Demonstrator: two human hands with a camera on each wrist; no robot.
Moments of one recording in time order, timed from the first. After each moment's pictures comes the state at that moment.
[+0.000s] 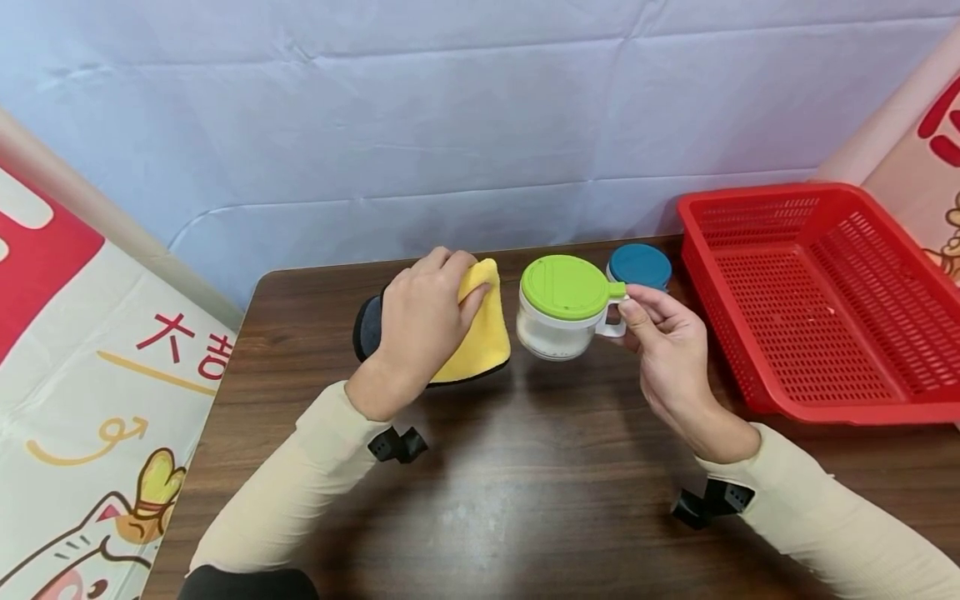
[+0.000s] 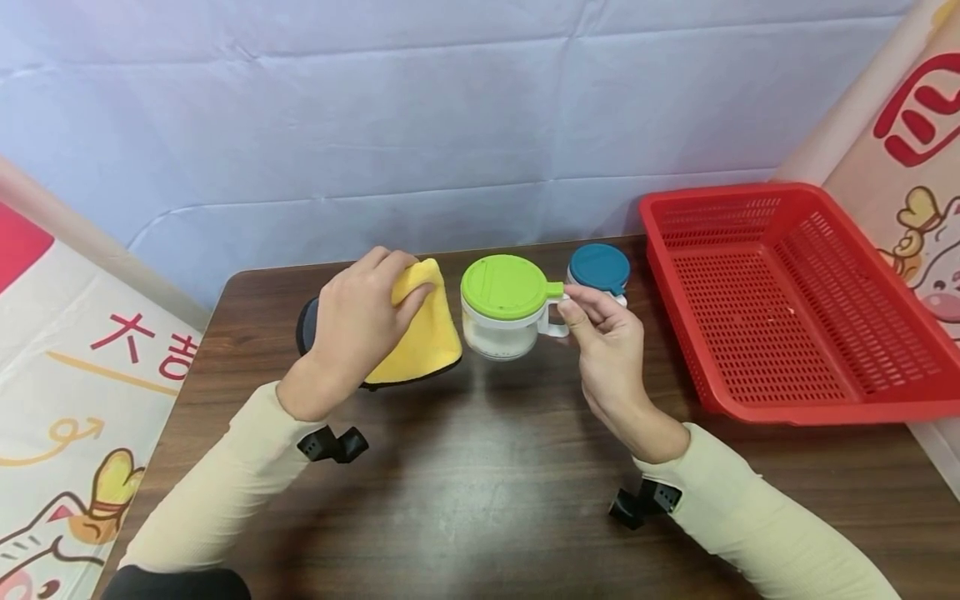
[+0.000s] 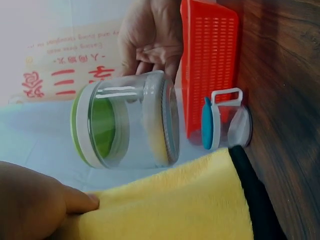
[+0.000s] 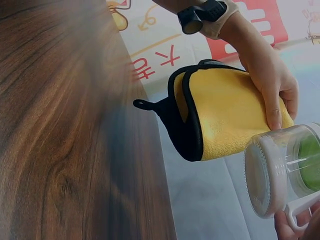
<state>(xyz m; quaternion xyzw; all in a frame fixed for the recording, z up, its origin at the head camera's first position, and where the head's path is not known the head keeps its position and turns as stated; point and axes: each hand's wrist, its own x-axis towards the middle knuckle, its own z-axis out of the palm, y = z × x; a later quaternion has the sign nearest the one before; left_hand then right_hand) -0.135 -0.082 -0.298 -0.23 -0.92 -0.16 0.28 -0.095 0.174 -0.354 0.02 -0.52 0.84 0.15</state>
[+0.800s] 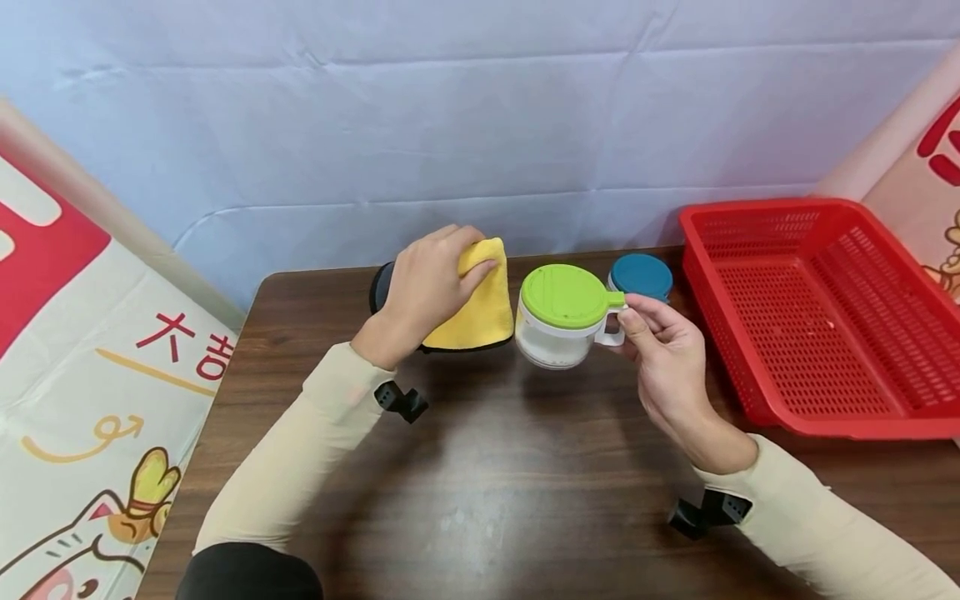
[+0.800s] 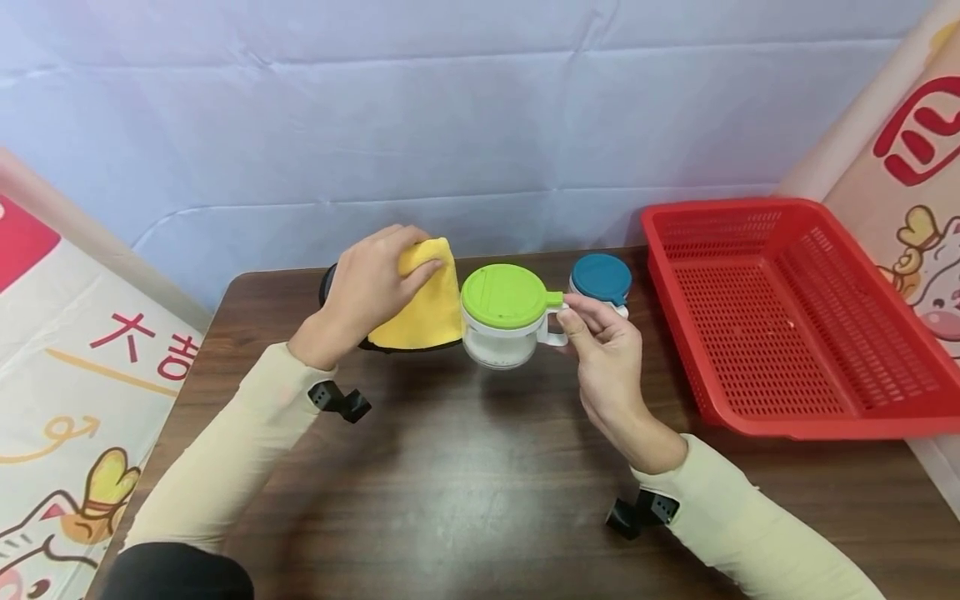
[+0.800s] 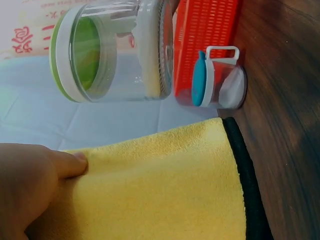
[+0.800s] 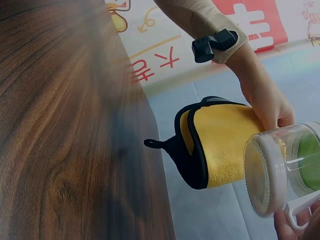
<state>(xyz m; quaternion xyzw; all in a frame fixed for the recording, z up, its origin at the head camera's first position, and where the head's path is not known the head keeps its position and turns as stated) -0.183 -0.088 -0.293 -0.25 -0.93 -0.21 0.18 -0.095 0.172 -0.351 0.00 -0.53 0.83 0.14</state>
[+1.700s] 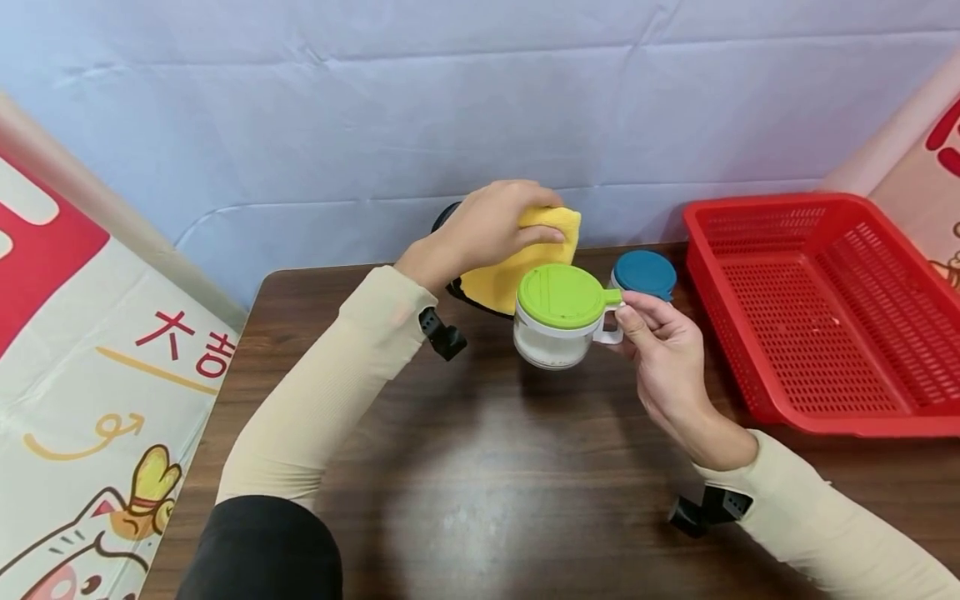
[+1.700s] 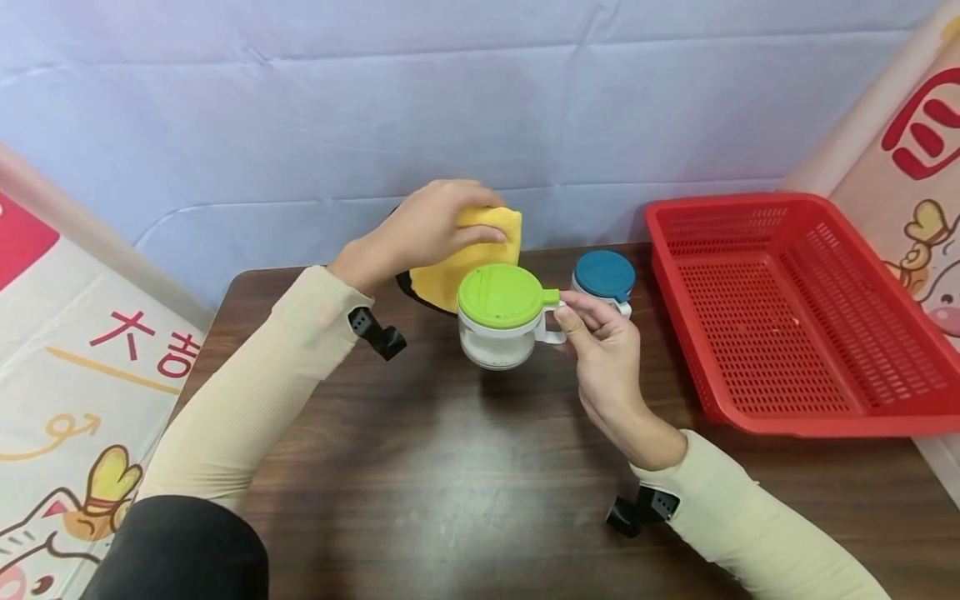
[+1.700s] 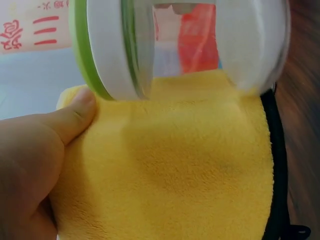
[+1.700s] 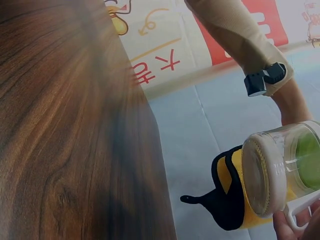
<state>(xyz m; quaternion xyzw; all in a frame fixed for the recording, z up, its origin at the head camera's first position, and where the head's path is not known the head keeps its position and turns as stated) -0.235 -0.038 -0.245 -0.40 -0.90 -0.20 0.01 -0.096 0.169 -0.353 0.03 -0.51 0.85 0.13</state>
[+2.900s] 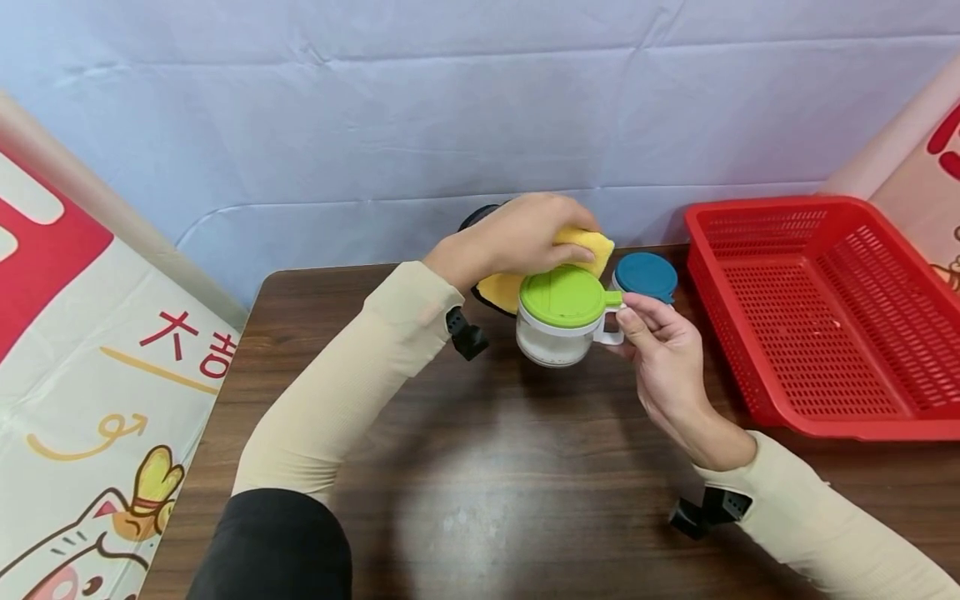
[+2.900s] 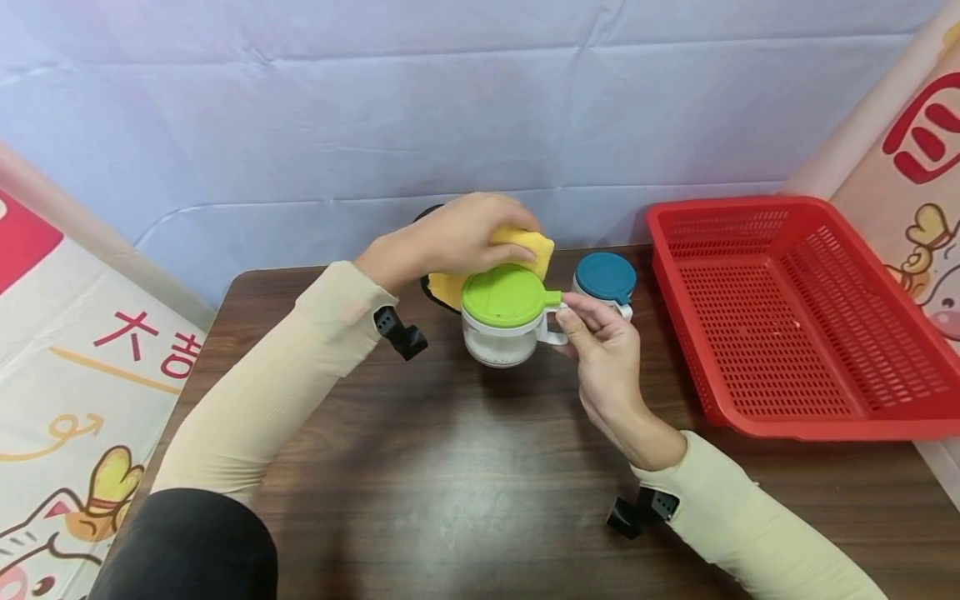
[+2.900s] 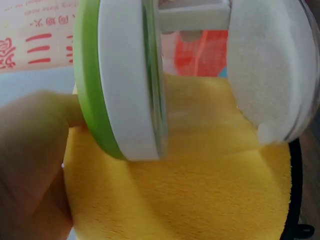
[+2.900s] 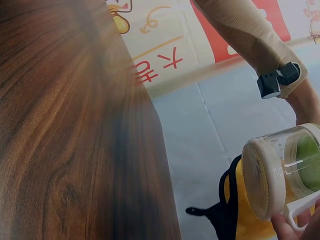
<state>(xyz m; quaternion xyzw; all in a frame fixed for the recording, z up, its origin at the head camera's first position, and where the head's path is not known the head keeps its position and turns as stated) -0.229 -0.004 -0.239 -0.45 -0.88 -0.13 -0.08 -0.097 0.171 -0.356 0.02 -0.50 0.86 0.12</state>
